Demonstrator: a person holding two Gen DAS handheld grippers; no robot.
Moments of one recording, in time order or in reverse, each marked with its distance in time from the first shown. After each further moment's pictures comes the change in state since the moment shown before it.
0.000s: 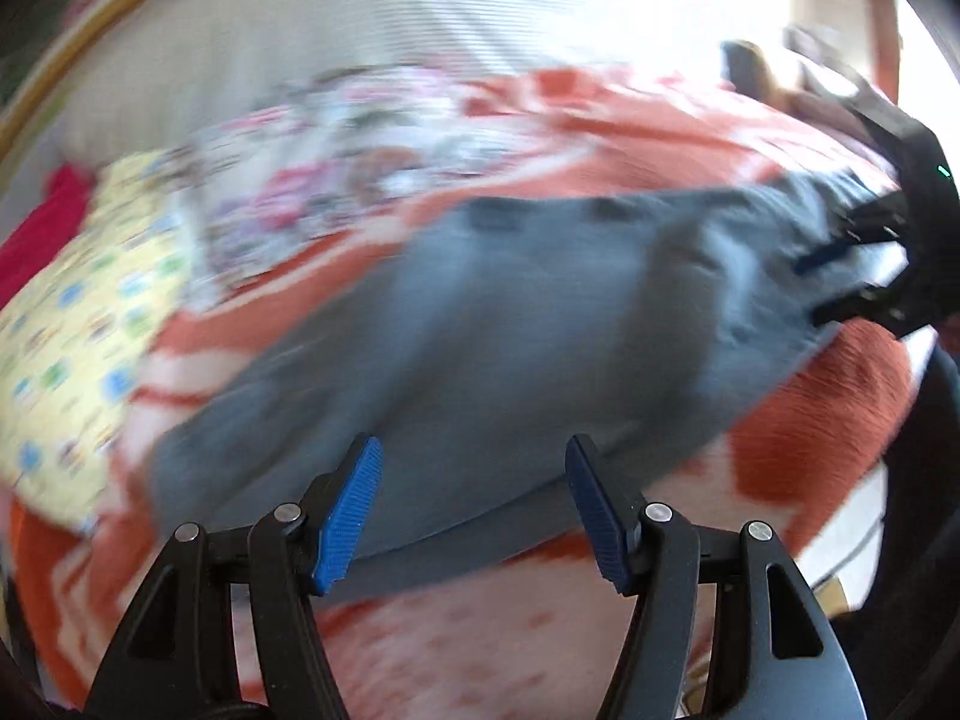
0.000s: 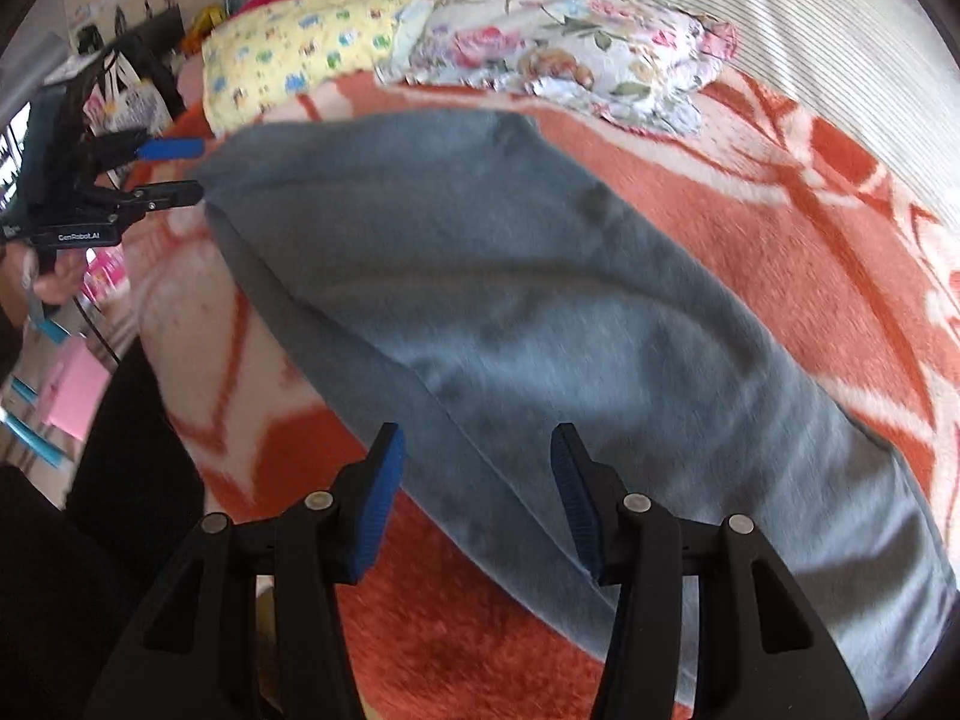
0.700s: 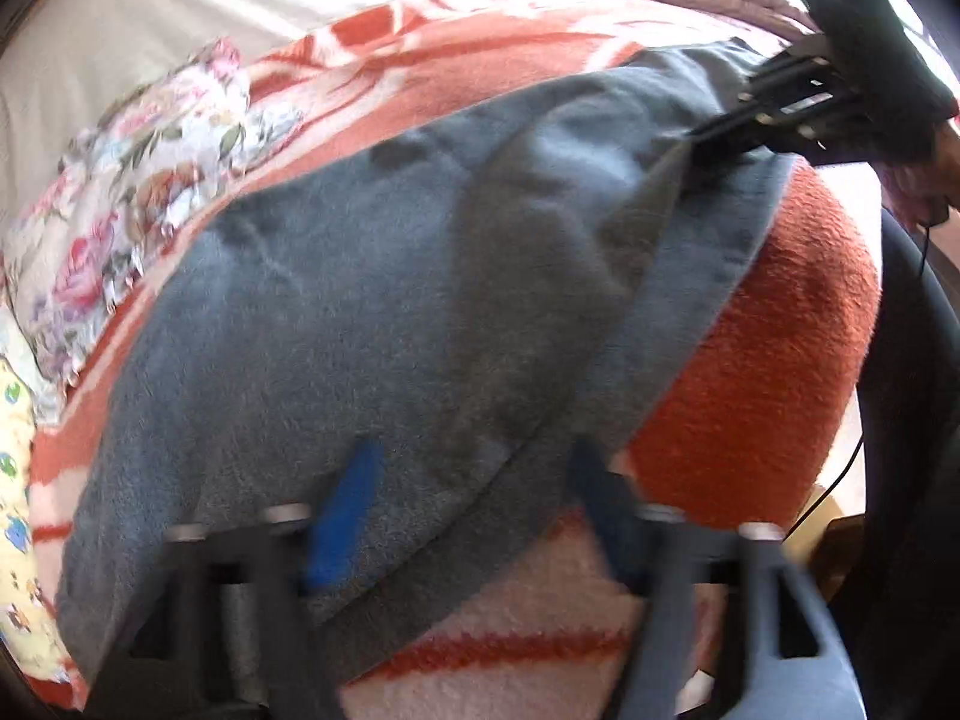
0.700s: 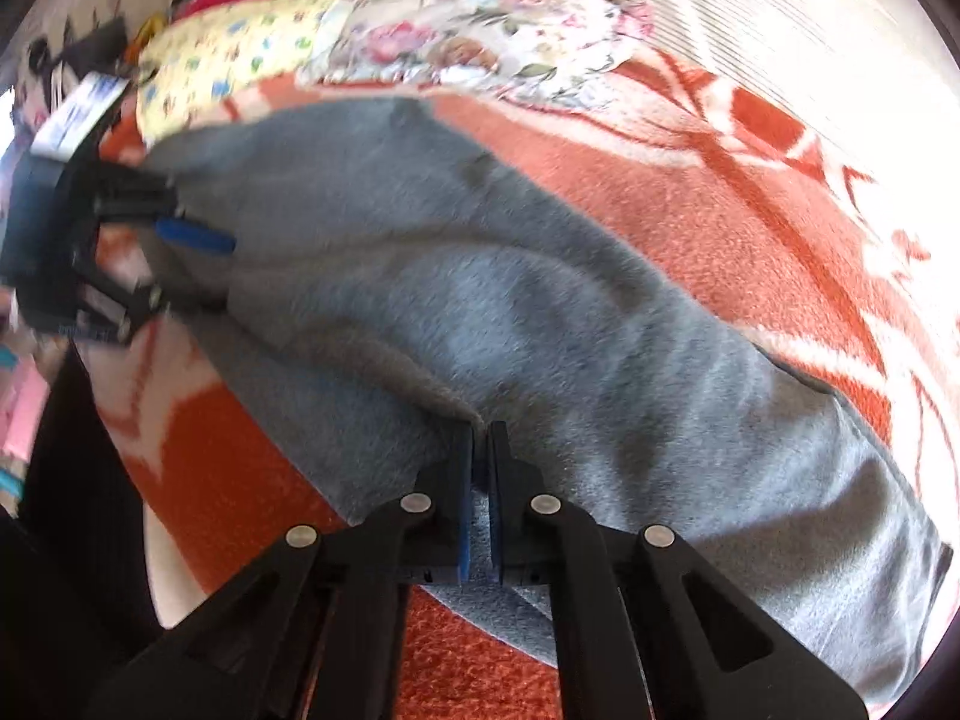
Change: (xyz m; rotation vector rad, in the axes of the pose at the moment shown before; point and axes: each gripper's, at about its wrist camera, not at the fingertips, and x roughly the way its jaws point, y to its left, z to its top) left arm 0.061 -0.077 0.018 0.277 0.118 -0.165; right arm -0.011 -0.038 -0.015 0.118 -0.045 -0.087
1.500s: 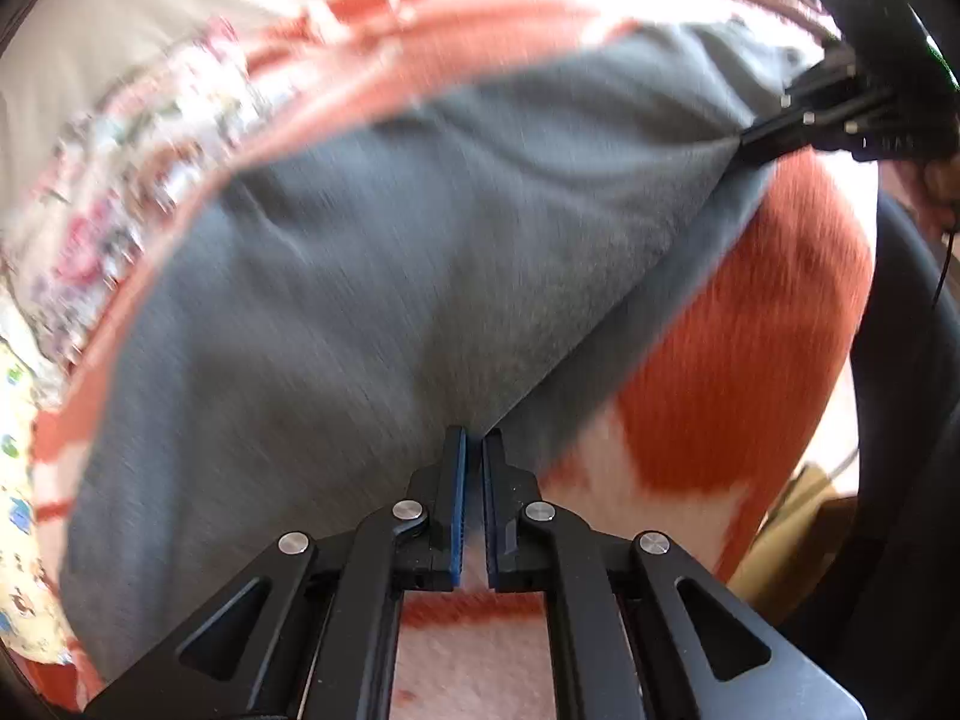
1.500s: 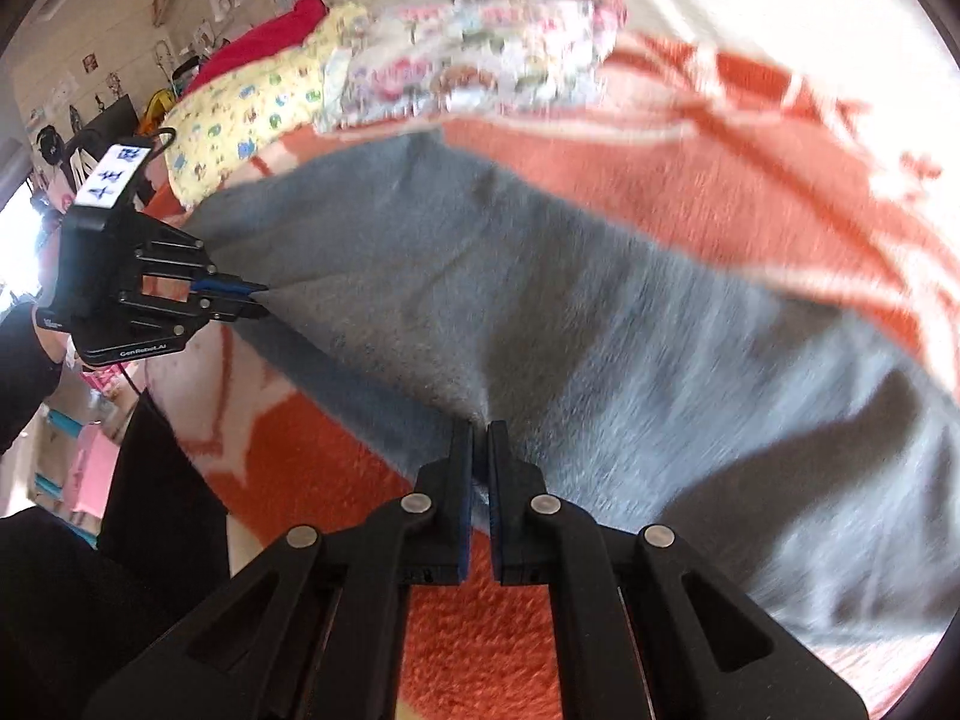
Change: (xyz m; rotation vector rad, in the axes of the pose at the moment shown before) left arm 0.009 -0.002 -0.014 -0.006 0.110 -0.028; right arm -0.011 -0.002 -0.026 0.118 0.042 0.136
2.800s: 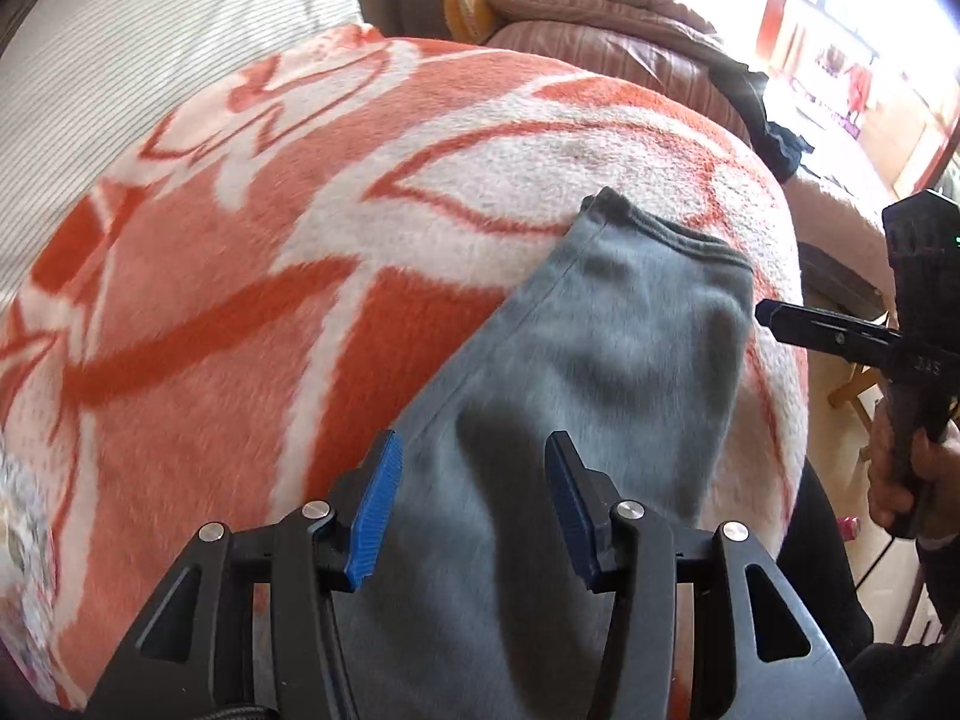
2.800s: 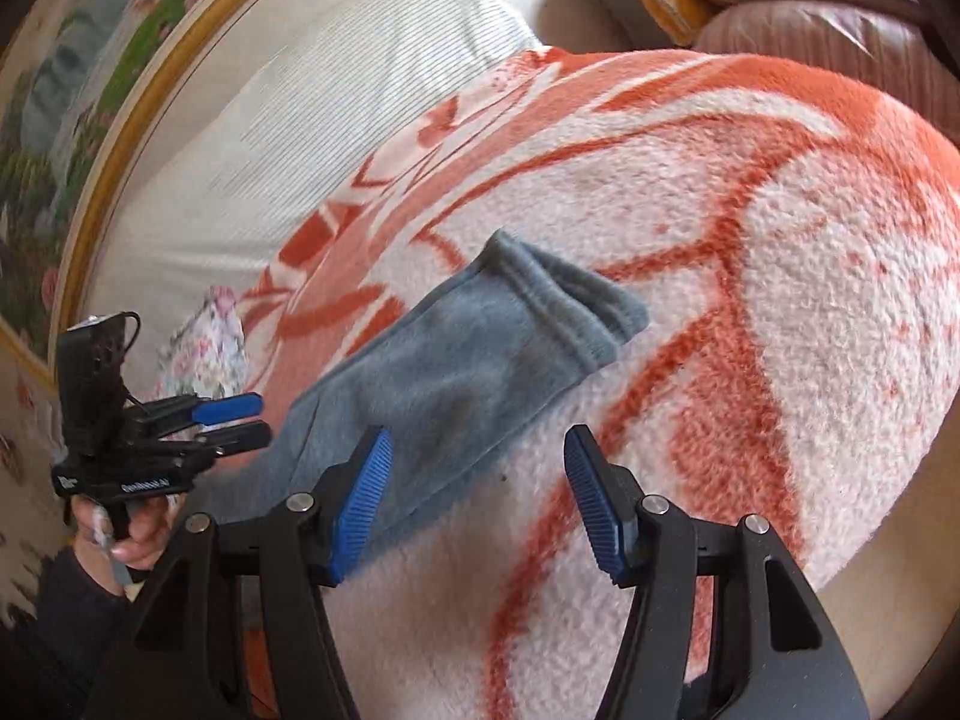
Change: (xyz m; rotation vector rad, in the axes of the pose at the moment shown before) left arm 0.044 -0.169 0.342 0.230 -0.084 -0.290; right arm -0.166 -0.219 -0.167 0.964 -0.544 -0.176
